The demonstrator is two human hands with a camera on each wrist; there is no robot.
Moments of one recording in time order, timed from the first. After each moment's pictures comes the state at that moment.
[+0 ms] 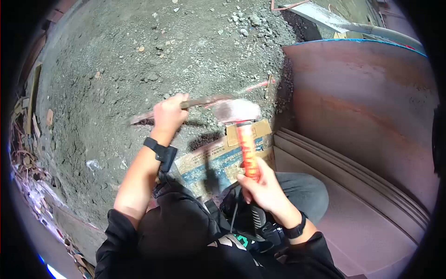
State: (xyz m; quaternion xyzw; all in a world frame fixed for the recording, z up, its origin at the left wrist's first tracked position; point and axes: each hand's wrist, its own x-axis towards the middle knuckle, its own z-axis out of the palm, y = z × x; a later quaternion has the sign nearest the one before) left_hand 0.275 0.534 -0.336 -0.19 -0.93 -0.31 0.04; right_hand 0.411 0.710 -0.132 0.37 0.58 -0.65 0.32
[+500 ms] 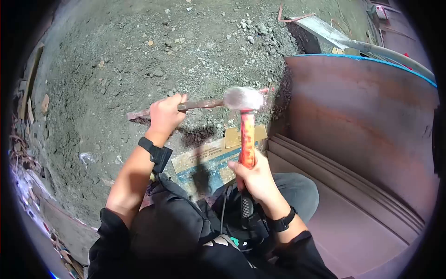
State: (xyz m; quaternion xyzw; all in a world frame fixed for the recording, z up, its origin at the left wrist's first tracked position) left_hand 0.278 0.509 -0.329 -0.17 -0.93 -0.32 0.03; right_hand 0.381 0.685 -0.141 0.38 0.65 -0.59 0.28
